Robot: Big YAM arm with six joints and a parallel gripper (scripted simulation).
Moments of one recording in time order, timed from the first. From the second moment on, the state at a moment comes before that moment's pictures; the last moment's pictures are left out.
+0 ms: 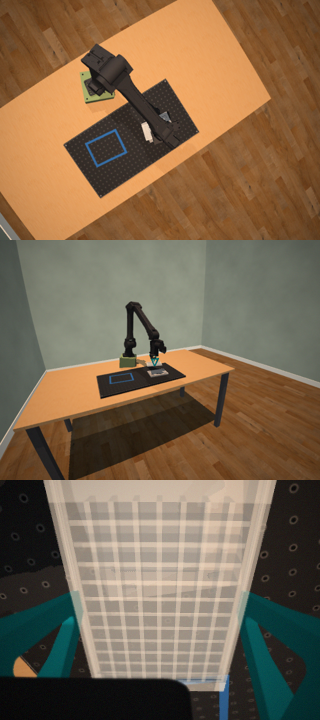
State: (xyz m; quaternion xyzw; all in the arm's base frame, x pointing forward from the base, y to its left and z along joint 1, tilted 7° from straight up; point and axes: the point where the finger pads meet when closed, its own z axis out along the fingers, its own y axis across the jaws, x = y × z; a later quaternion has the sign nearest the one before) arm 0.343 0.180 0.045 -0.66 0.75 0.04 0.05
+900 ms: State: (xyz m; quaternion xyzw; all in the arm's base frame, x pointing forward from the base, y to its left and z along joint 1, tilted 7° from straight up) arm 0.340 0.100 0.033 -0.65 0.76 0.04 0.05
